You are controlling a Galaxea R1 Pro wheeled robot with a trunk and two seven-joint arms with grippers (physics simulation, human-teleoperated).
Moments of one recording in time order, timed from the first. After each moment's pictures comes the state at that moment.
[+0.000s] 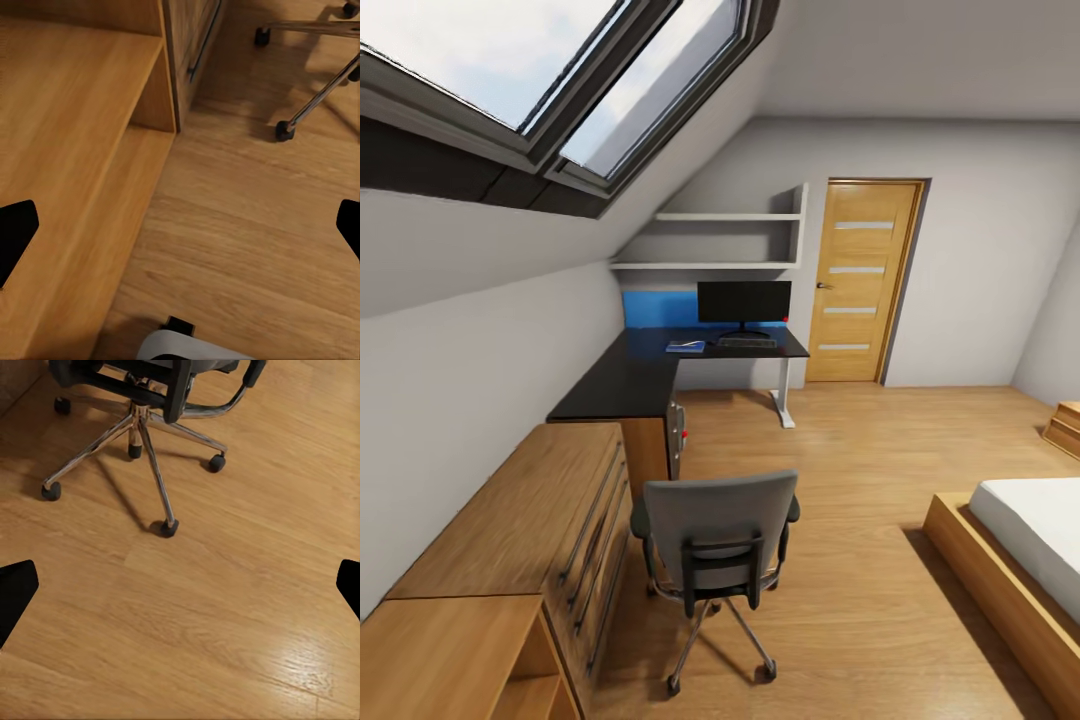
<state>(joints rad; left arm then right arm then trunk) -0.04 -0.05 -0.14 -0.16 0.34 -0.67 0.23 -0.24 -0.01 0.81 0.01 -0.33 -0.72 -0.16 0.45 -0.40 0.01</state>
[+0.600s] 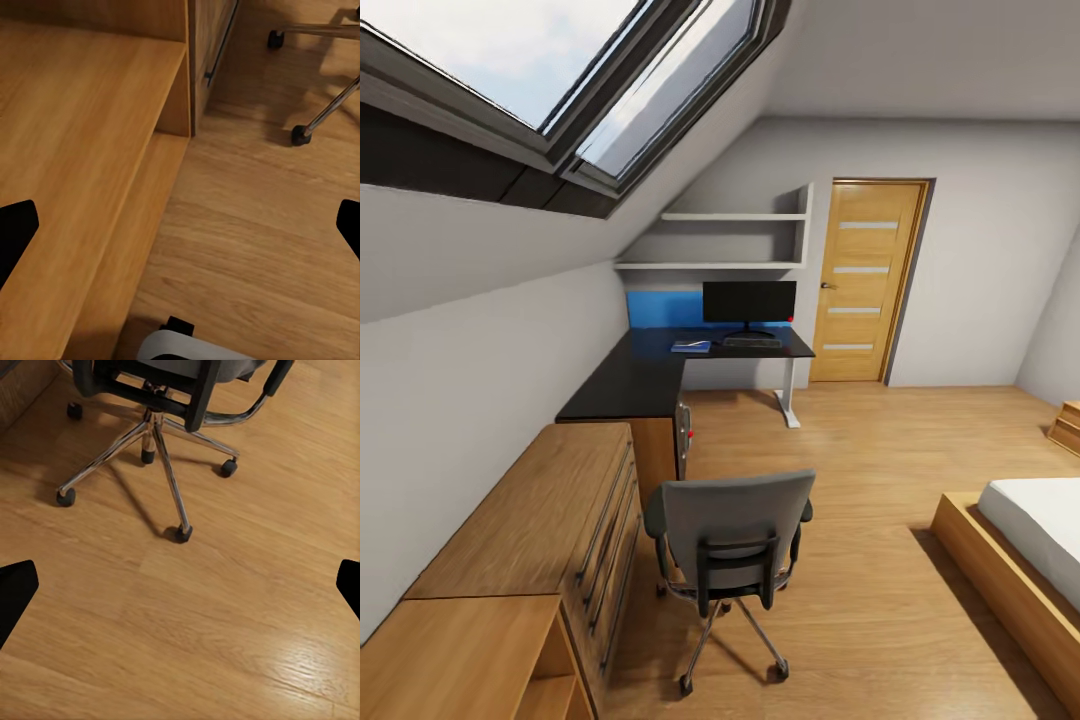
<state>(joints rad) -0.04 -0.05 -0.14 -0.16 0.34 -0.67 0.23 -0.24 -0.01 0.81 0.01 -0.33 -0.72 -0.16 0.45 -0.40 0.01</state>
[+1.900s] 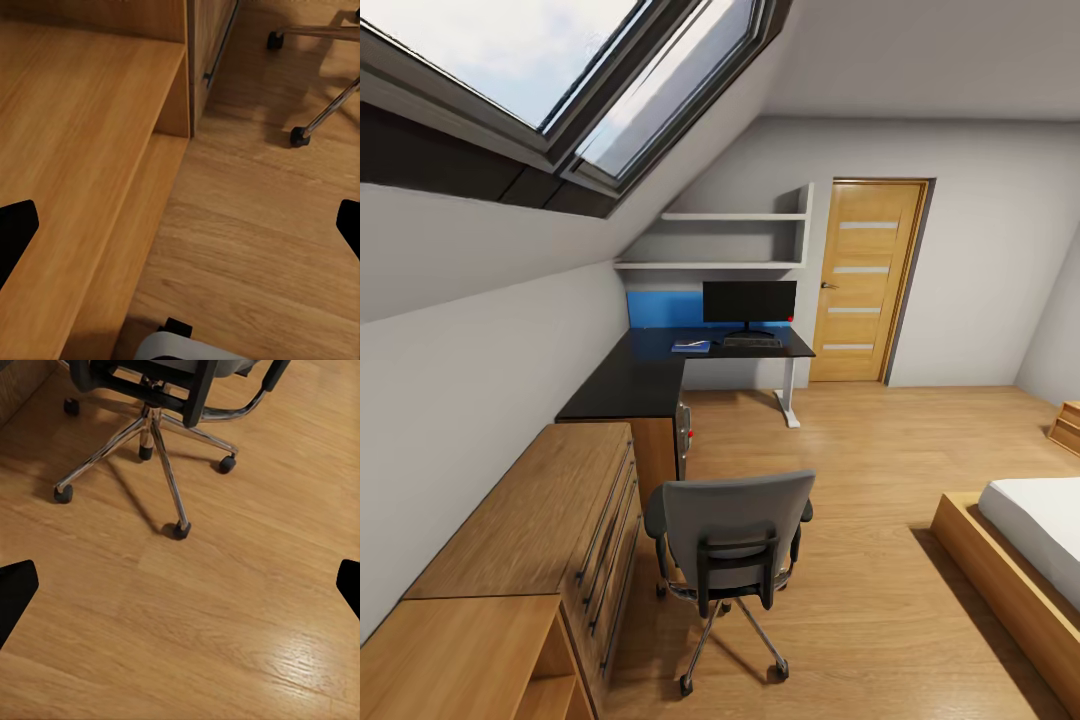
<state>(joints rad) -0.04 -0.06 -0.14 -0.16 0.34 -0.67 0.23 -0.24 -0.01 0.81 0.02 -0.33 -0.71 -0.16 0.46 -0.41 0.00</state>
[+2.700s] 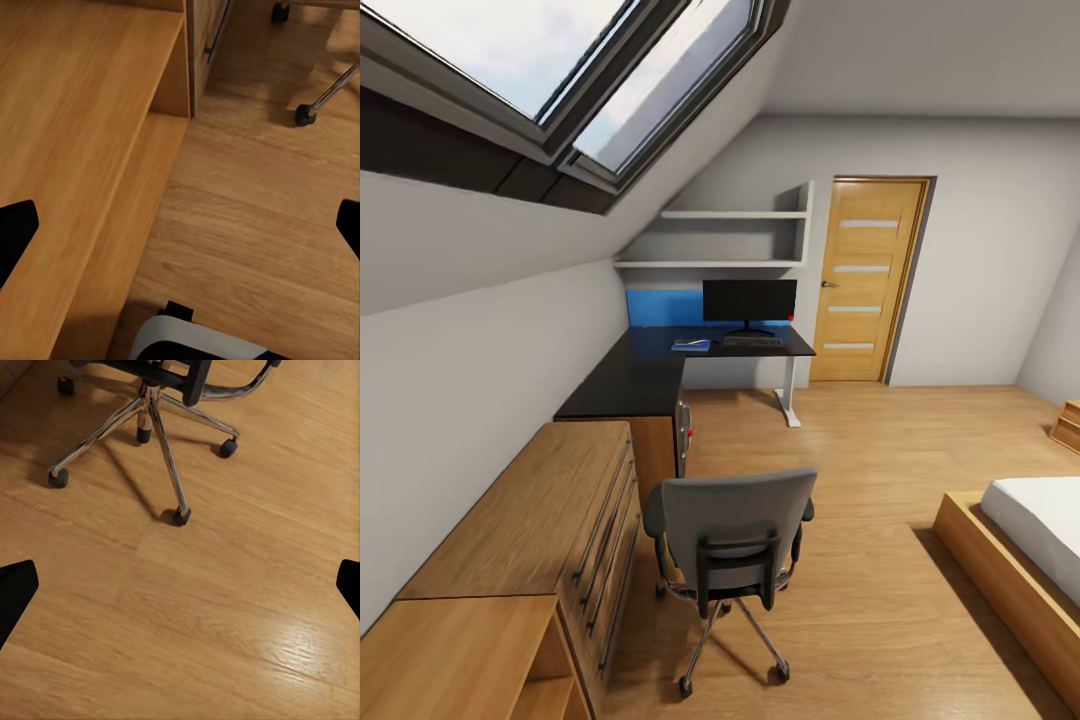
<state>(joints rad) -0.04 -0.06 -0.14 -0.17 0.34 -0.61 0.23 -0.24 -0.01 0.81 0.01 -0.33 -0.67 -0.16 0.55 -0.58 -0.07</state>
